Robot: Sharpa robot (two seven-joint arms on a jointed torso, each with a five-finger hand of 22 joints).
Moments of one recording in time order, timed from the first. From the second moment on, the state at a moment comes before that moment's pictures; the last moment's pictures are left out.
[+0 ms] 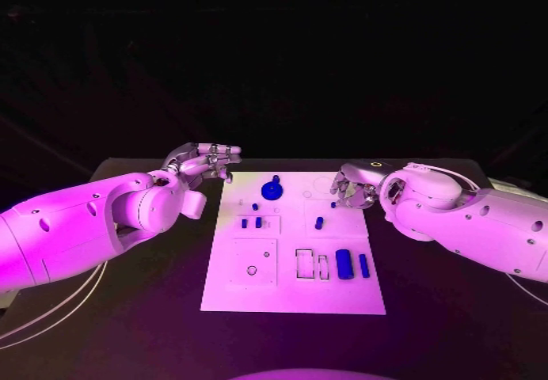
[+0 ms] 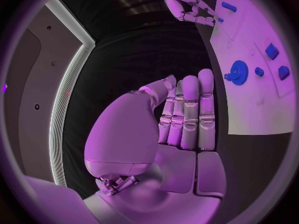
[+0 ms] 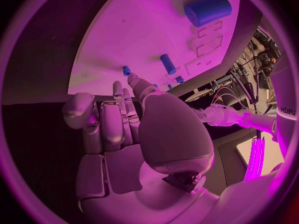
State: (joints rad) left arm 1.21 -0.87 -0.01 1.44 -0.02 -0.28 0.26; left_hand 1.38 -0.14 0.52 -0.04 0.07 1.05 0.17 0.13 0.07 1.16 0.09 0.26 0.12 1.19 0.01 0.91 0.58 0.17 1.15 0.11 0.65 0.91; right arm 1.22 -0.76 -0.03 1.42 -1.64 -0.14 -0.21; right_hand 1.39 -0.07 0.28 -0.01 0.14 1.08 0.14 0.07 0.08 1.12 0.08 0.14 0.19 1.47 0.00 1.24 1.19 0.12 1.32 0.10 1.20 0.93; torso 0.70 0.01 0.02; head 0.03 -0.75
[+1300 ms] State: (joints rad) left arm 1.21 -0.85 -0.01 1.43 0.01 -0.28 0.25; left_hand 1.38 -0.14 0.50 -0.05 0.07 1.04 0.17 0.13 0.07 1.14 0.09 0.27 0.12 1.19 0.01 0.91 0.57 0.17 1.17 0.11 0.63 0.90; right arm 1.20 -0.70 -0.03 1.36 -1.68 -0.09 -0.22; right_hand 1.39 -0.05 0.40 -0.03 0.07 1.14 0.12 0.07 0.08 1.20 0.06 0.13 0.11 1.47 -0.01 1.24 1.19 0.12 1.34 0.09 1.19 0.94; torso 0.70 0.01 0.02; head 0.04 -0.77
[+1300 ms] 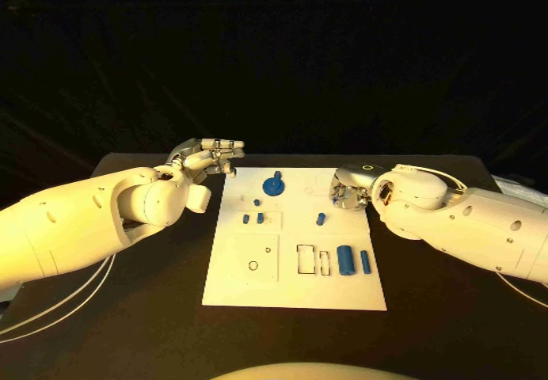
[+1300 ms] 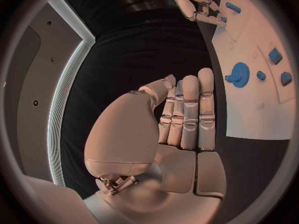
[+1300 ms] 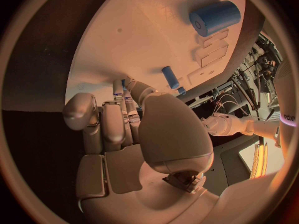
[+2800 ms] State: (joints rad) left arm 1.21 -0.85 -0.01 1.43 0.01 -0.28 0.23; left_hand 1.38 -0.14 0.50 -0.05 0.07 1.03 0.18 0.13 0.07 1.13 0.10 0.28 0.12 1.18 0.01 0.91 0.57 0.17 1.17 0.11 0.63 0.90; right arm 1.19 -0.79 -0.02 1.50 -1.73 -0.18 -0.26; right_hand 1.39 -0.04 0.44 -0.06 0.06 1.17 0.12 0.07 0.09 1.22 0.05 0.12 0.10 1.47 -0.02 1.23 1.18 0.12 1.35 0.09 1.20 0.95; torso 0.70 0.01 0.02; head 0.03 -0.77
